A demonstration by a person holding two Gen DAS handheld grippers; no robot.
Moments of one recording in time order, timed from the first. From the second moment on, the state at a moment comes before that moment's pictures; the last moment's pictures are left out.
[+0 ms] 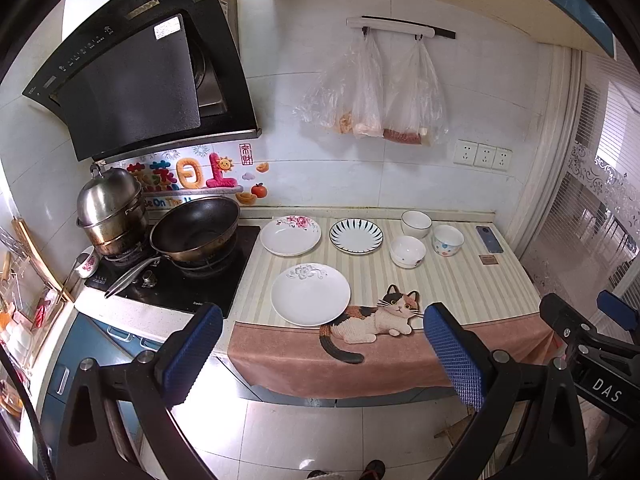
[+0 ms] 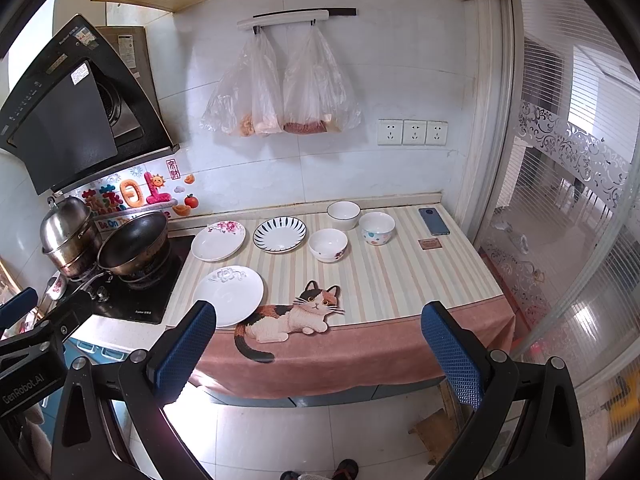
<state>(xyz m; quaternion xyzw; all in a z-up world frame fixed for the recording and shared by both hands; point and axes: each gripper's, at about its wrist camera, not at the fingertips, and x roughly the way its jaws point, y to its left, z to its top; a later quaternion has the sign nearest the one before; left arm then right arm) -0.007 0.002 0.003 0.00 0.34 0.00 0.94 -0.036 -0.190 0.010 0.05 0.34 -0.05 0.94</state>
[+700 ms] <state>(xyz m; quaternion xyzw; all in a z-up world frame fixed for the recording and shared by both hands) -0.001 0.003 0.003 0.00 0.34 0.00 0.94 -0.024 -0.188 0.012 0.05 0.35 -0.05 0.94</state>
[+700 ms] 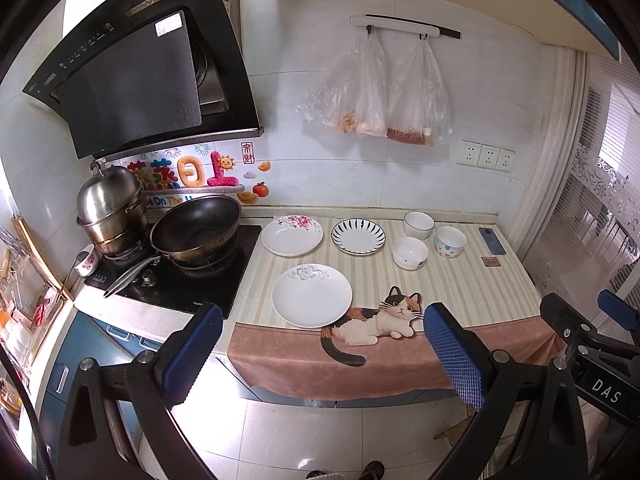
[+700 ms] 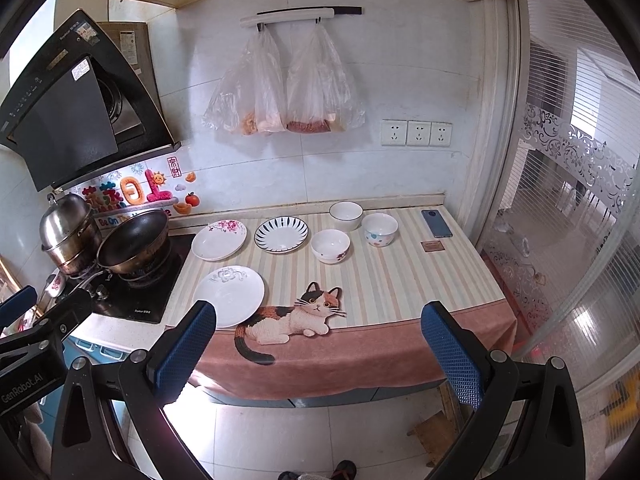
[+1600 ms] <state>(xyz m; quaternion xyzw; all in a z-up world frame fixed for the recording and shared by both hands) 0.055 0.008 -0.042 0.02 0.33 0.09 0.94 0.020 -0.222 -0.027 0.11 0.35 0.06 0.93</state>
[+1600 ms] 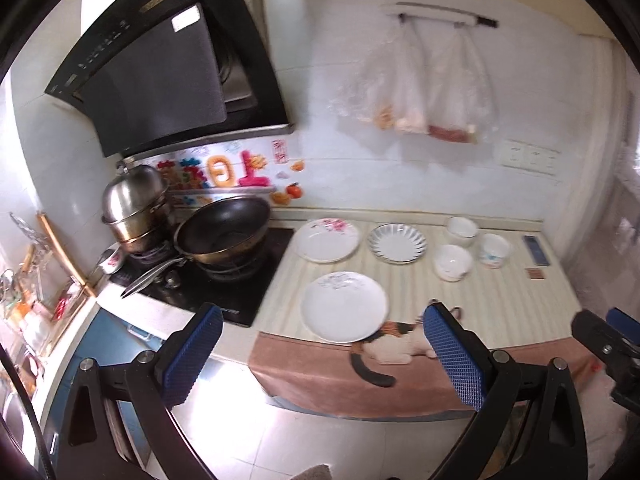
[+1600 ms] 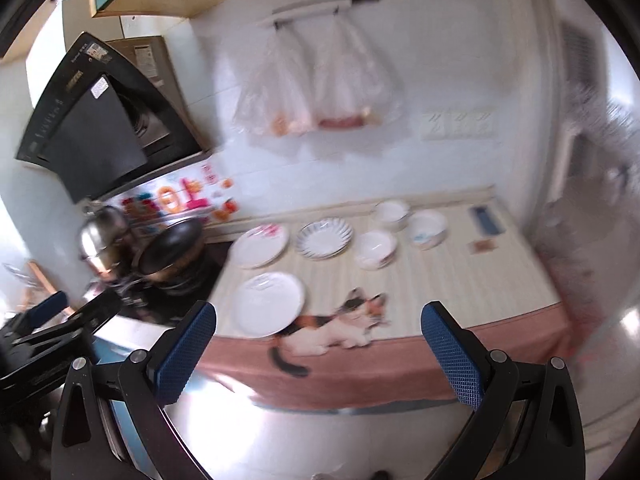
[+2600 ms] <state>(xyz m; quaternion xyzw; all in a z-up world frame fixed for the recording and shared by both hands) 0.400 0.142 -0.378 -0.04 0.67 -0.02 0.74 0.412 -0.100 -0.407 0.16 0.63 0.09 0.75</state>
